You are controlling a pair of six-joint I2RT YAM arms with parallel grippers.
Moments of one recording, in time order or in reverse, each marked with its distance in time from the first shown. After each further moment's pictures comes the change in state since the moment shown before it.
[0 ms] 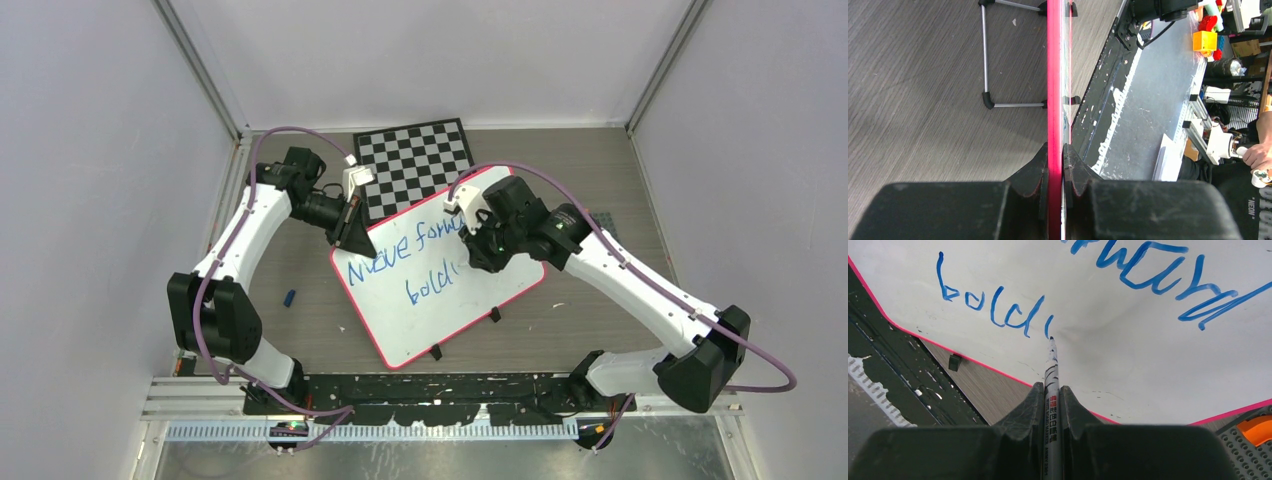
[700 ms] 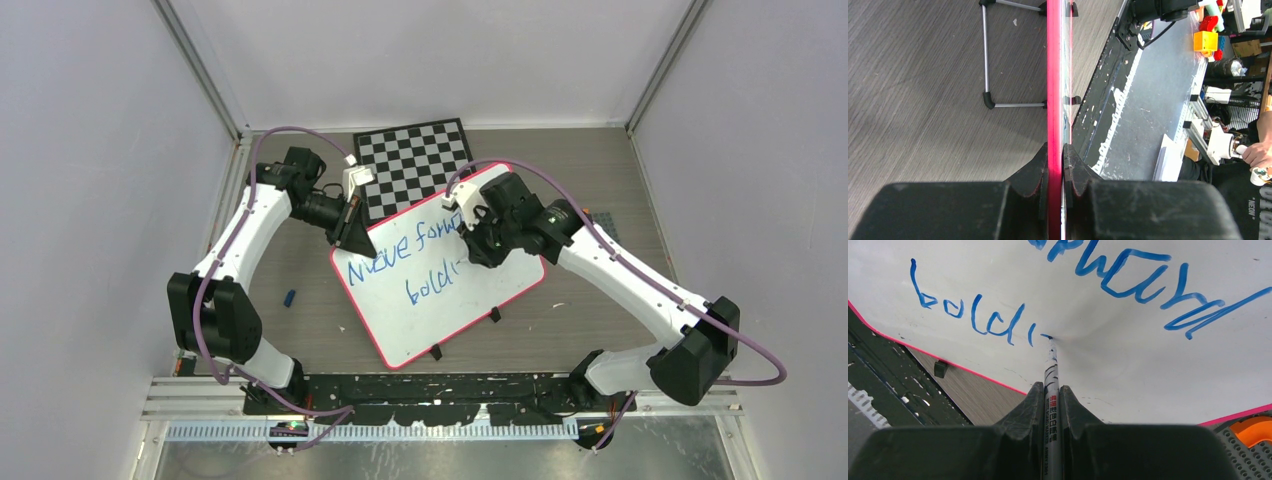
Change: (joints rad) left arm -0.001 0.000 0.000 0.001 -0.002 -0.001; right arm -0.025 0.046 0.000 0.032 0.013 -0.024
